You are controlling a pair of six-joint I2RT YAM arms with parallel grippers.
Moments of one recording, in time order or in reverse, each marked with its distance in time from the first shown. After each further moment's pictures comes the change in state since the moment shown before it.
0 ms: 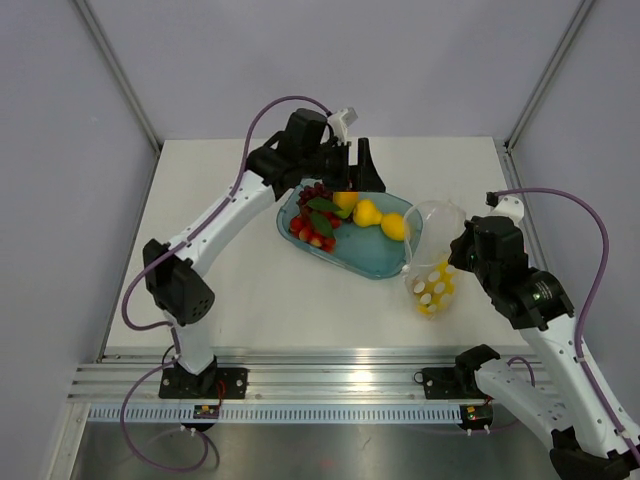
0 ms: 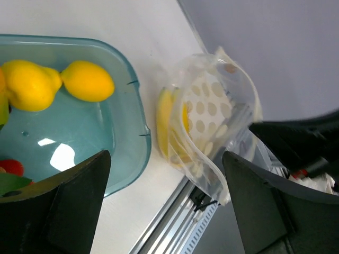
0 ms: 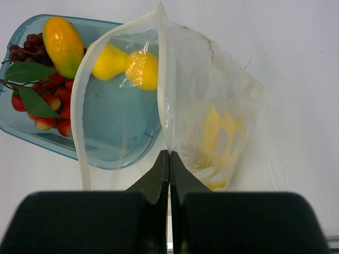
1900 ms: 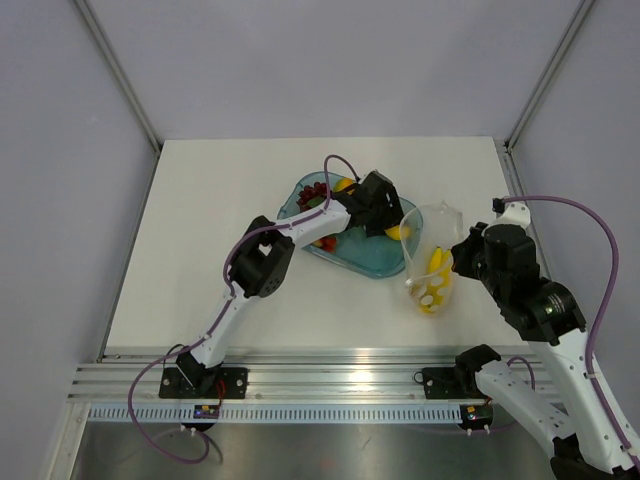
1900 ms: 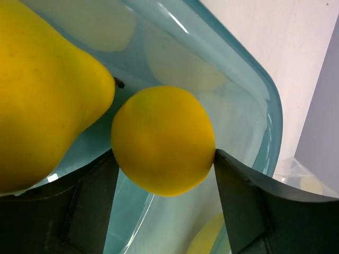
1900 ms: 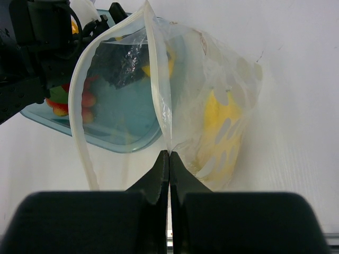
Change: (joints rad) left arm -0.144 0.616 0.122 0.221 -0.437 -0.494; right arm -0.001 -0.061 0.014 -0.048 -0.062 0.003
